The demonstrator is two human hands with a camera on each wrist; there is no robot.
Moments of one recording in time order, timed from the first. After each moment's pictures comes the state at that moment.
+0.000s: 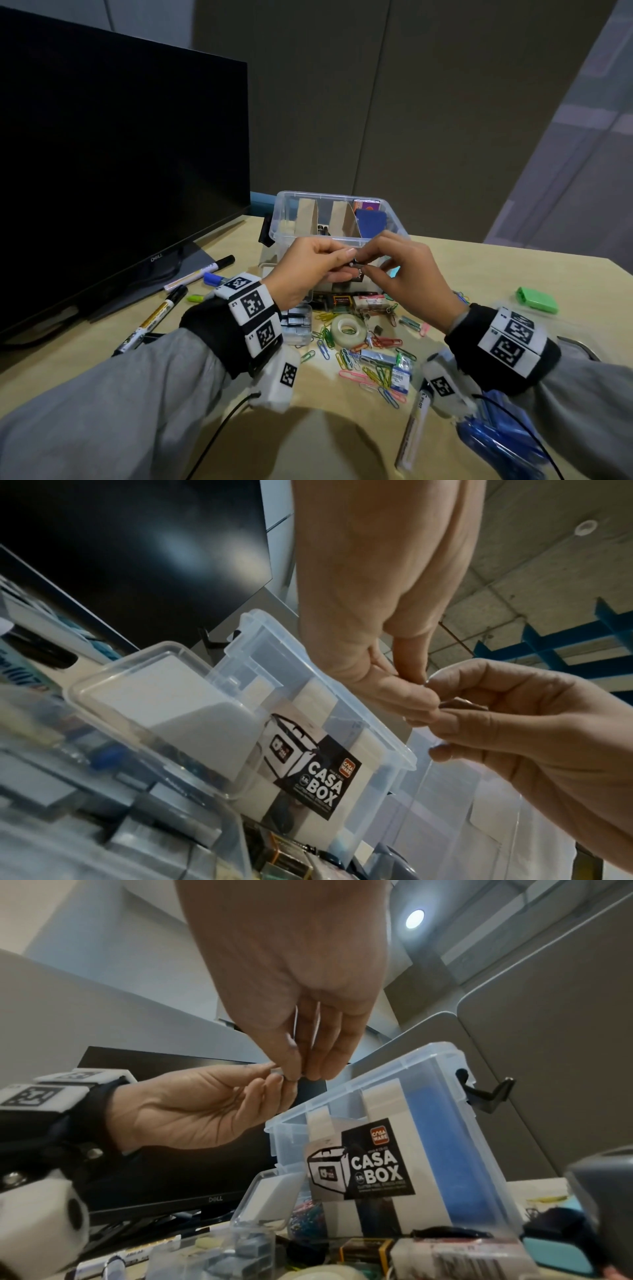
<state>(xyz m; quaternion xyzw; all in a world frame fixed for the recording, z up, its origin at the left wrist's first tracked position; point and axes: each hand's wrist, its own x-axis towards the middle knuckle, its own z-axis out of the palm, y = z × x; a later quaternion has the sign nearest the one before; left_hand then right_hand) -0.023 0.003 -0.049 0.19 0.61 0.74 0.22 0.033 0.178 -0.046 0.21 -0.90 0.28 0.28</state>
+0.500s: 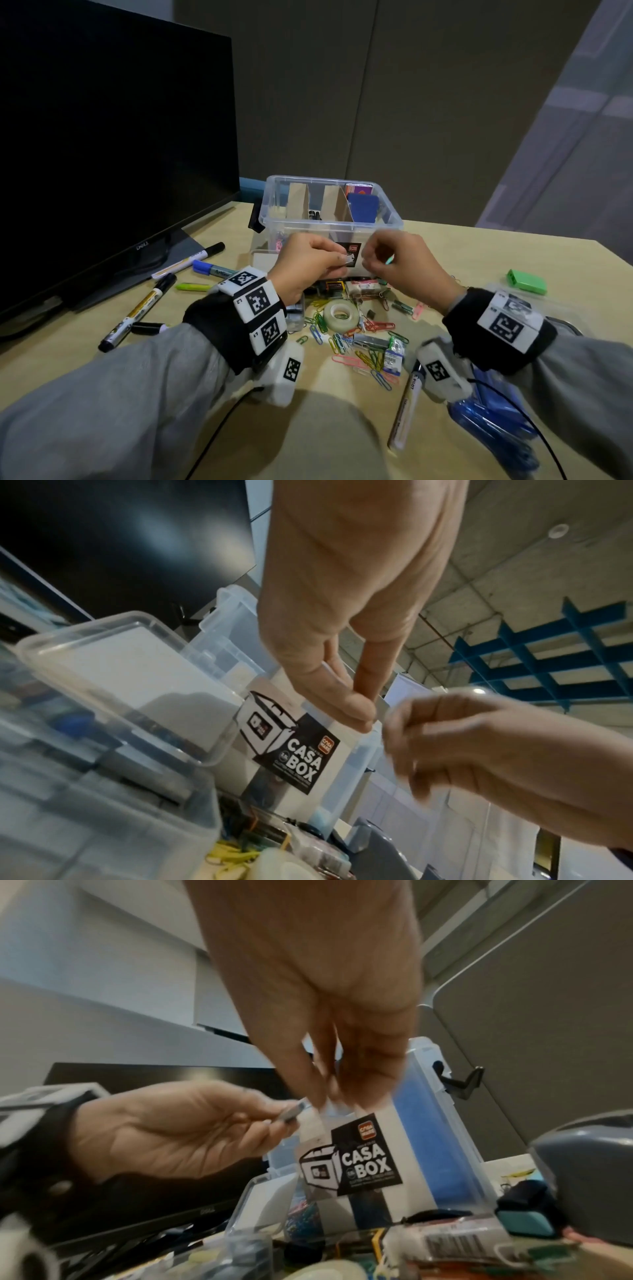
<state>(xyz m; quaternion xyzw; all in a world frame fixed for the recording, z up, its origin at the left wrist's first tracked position) -0.016 0.016 -0.060 0.11 0.66 0.72 0.19 0.034 0.186 -0.048 0.06 -0.95 0.28 0.15</state>
